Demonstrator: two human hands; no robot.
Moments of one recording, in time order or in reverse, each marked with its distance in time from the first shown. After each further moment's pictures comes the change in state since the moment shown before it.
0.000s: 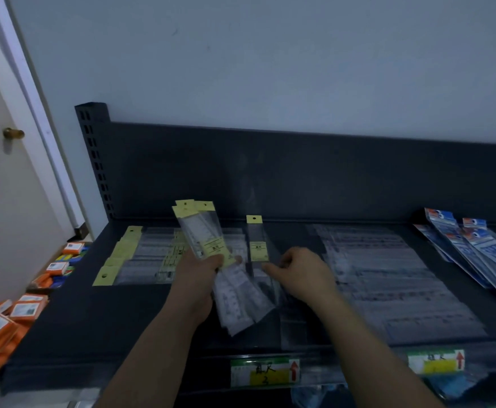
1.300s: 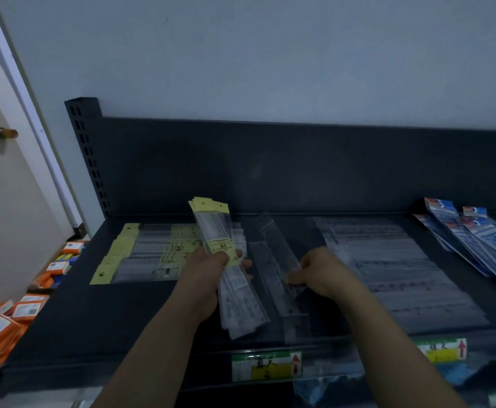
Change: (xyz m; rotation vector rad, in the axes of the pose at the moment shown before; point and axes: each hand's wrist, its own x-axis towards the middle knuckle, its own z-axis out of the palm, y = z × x) left_hand -0.002 -0.002 0.009 0.036 -0.134 -0.101; right_hand 0.000 0.021 -0.022 0.190 -0.251 0.160
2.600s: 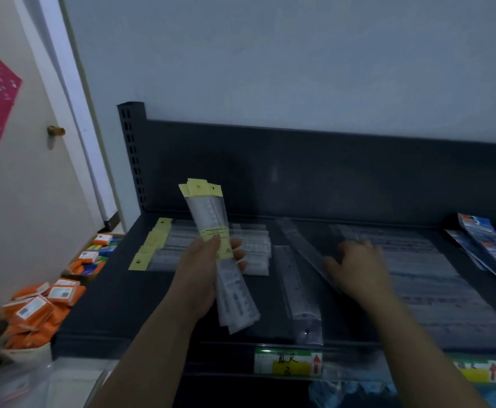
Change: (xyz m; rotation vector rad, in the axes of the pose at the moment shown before) left_hand -0.022 0.021 -0.032 -0.123 0.111 0.136; right_hand -0.001 0.003 -0.004 -0.463 0.432 -0.135
